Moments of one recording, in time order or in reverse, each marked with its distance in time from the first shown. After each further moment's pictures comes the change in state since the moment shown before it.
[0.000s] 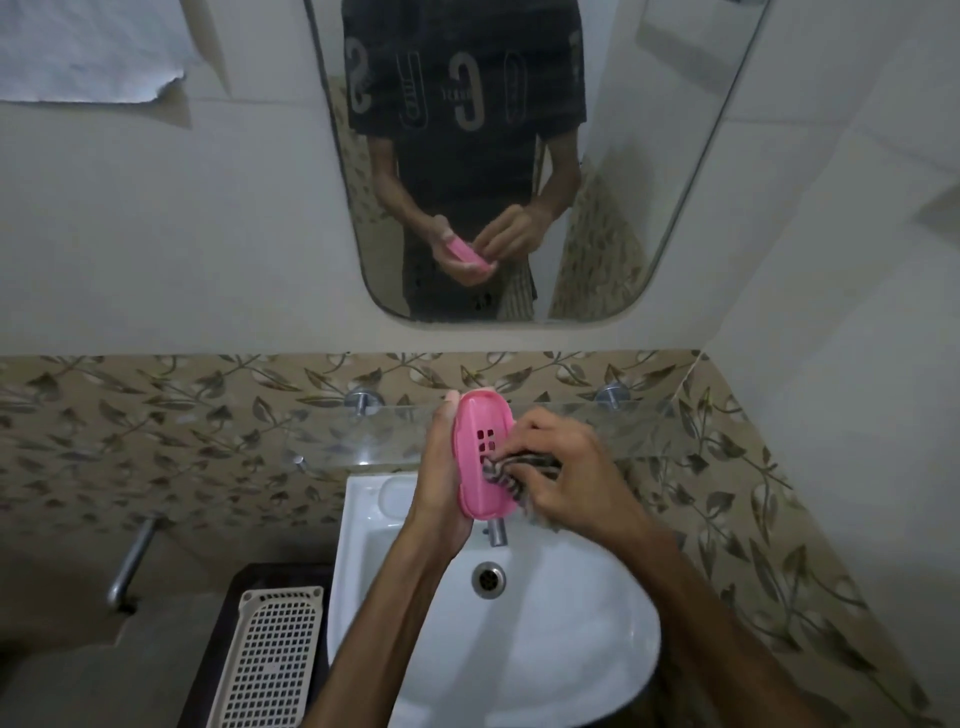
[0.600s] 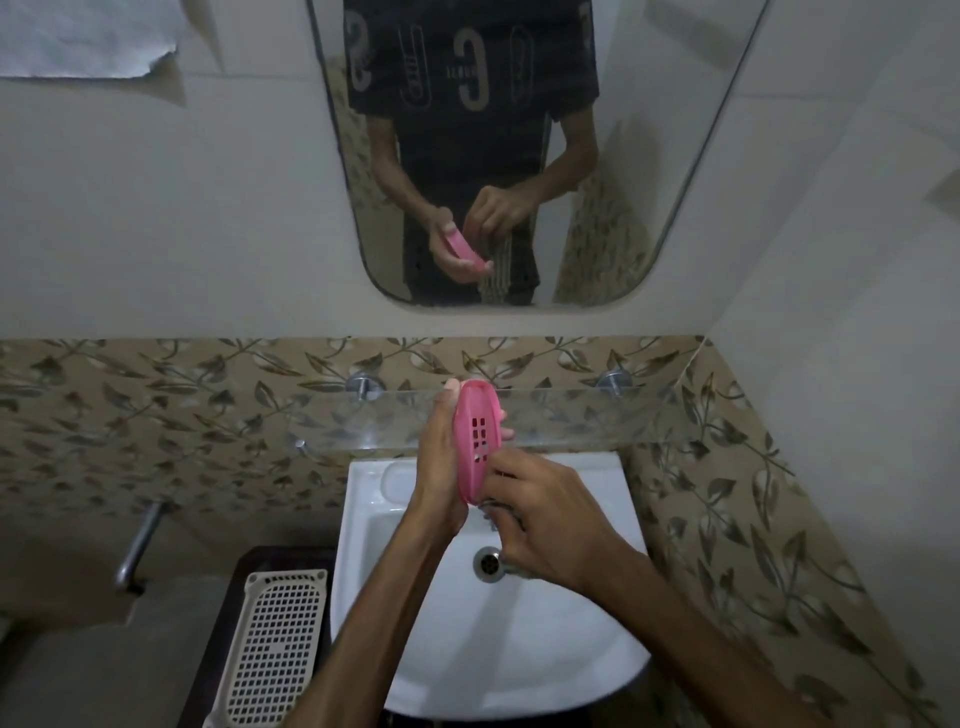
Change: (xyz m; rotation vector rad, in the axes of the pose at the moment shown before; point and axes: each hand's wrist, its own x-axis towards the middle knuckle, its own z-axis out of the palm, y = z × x) left_hand 0.000 -0.003 0.002 0.142 0.167 0.044; right_hand -0.031 -0.025 0.027 -0.191 -0.147 -0.174
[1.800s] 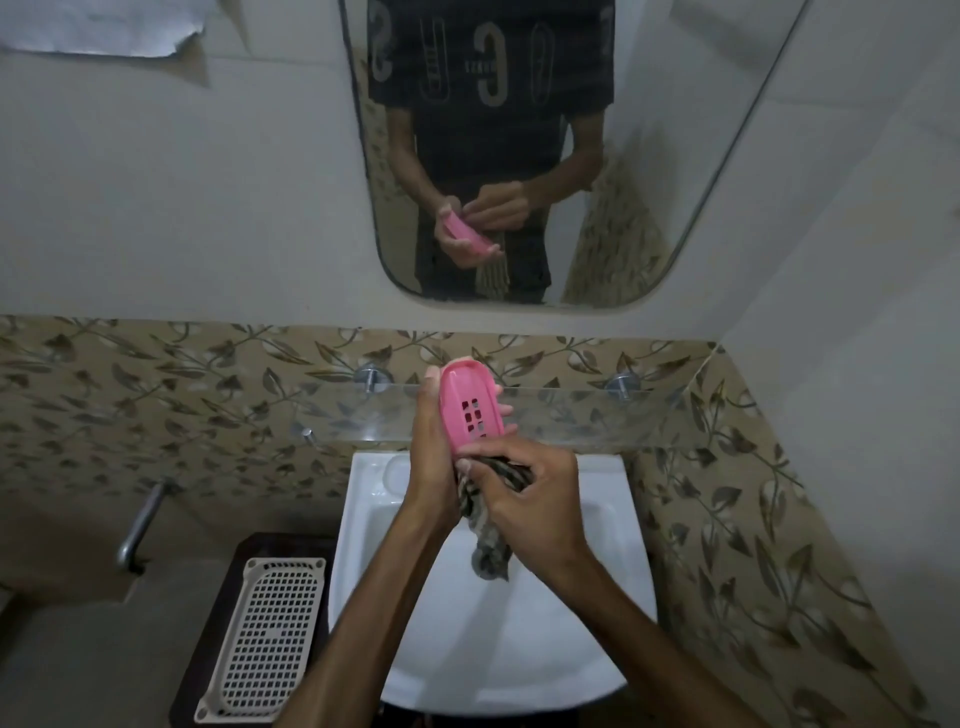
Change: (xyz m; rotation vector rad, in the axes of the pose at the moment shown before) left_hand 0.003 0.001 -0.011 -0.147 -0.008 0.037; right_hand 0.020 -0.019 0.027 0.539 0.507 0.350
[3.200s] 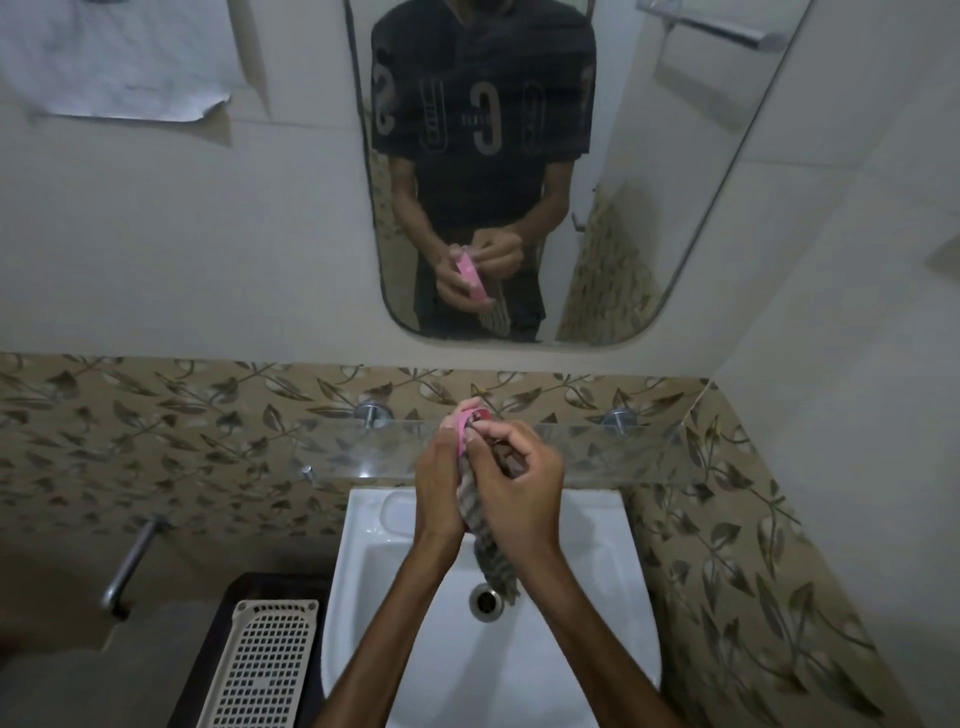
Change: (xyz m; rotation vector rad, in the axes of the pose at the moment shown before) left_hand 0.015 -0.015 -0.003 0.369 0.083 0.394; right_hand 0.038 0.003 0.024 0.153 0.204 0.110
